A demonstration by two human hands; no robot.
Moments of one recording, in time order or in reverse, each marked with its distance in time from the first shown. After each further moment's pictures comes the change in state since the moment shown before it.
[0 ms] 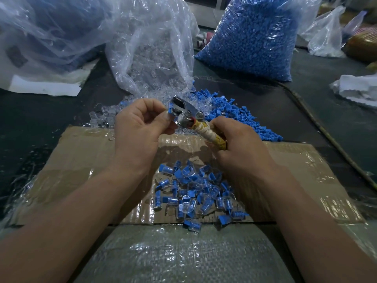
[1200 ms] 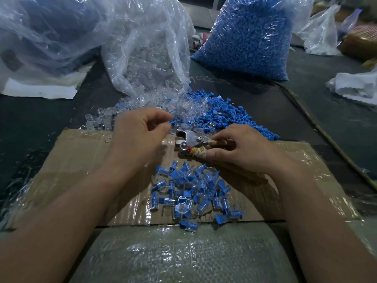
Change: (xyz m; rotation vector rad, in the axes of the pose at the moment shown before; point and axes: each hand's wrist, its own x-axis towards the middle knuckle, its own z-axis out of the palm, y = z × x) left_hand 0.006 -0.006 -0.006 0.526 -0.100 -0.002; right_hand 0.005 0.025 -0.016 -0.080 -0.275 0.119
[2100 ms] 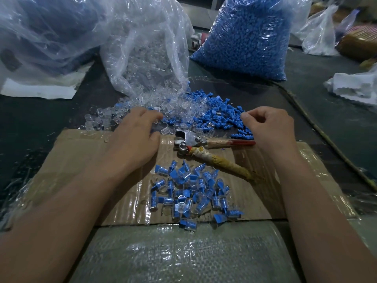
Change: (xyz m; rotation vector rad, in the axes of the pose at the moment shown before) left_hand 0.016 -0.022 -0.002 0.552 -0.159 0.091; right_hand 0.002 0.022 -0.007 0.352 0.594 0.298
